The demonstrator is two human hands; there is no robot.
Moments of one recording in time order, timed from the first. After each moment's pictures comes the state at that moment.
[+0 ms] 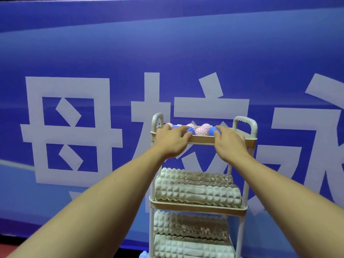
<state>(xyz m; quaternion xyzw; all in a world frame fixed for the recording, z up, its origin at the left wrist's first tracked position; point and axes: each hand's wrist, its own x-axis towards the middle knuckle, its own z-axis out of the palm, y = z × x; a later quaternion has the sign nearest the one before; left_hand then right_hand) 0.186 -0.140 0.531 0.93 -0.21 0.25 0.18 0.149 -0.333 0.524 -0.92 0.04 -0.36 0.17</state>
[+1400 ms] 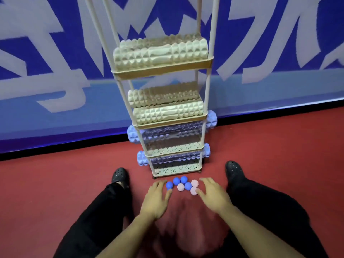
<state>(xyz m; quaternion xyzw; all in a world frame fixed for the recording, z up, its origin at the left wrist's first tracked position) -0.059 -0.077 0.003 0.94 -0.15 -0.15 0.28 -0.123 -0.312 0.001 -0.95 0.15 0.11 0.26</state>
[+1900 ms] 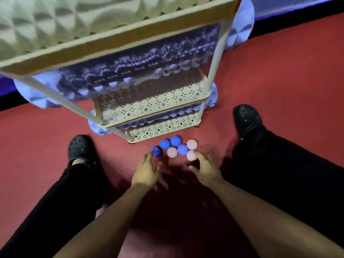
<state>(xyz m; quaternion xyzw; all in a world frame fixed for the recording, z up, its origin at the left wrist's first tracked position) 0.070 -0.114 -0.240 0.91 -0.08 -0.32 0.24 -0.029 -0.325 -0.246 -0.84 0.30 0.25 0.37</state>
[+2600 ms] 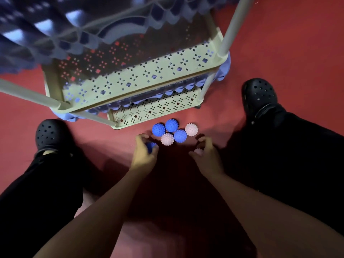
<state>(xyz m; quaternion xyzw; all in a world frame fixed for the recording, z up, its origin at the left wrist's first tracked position) 0.088 -0.131 -0.323 0.87 0.02 -0.30 0.40 -0.028 -0.323 -0.341 -0.78 0.39 0.08 0.49</state>
